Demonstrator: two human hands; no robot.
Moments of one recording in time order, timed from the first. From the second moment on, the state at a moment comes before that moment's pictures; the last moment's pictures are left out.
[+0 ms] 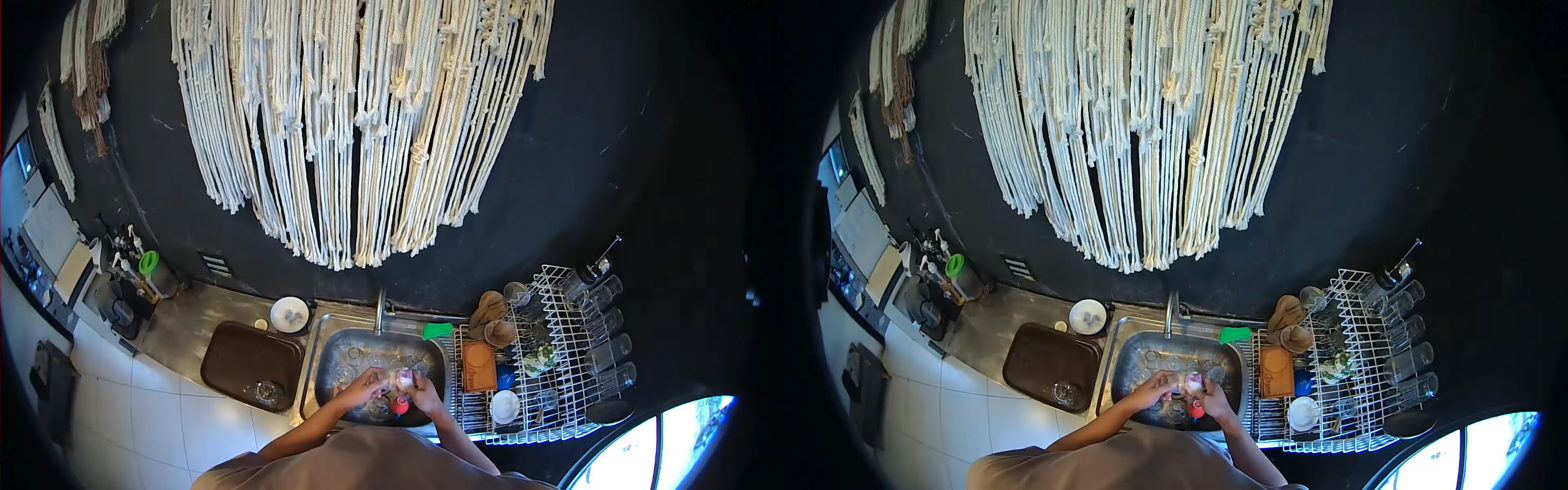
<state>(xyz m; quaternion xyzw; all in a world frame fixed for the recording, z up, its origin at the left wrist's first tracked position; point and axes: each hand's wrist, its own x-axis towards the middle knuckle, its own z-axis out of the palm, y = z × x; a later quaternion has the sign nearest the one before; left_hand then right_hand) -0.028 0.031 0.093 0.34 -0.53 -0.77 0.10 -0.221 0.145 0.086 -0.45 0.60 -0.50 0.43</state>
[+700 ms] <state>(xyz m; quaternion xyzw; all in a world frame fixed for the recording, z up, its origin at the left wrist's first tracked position) -0.033 0.017 0.127 0.17 -0.76 -0.56 0.28 -0.229 0.135 0.122 -0.47 0.62 -0.53 0.33</state>
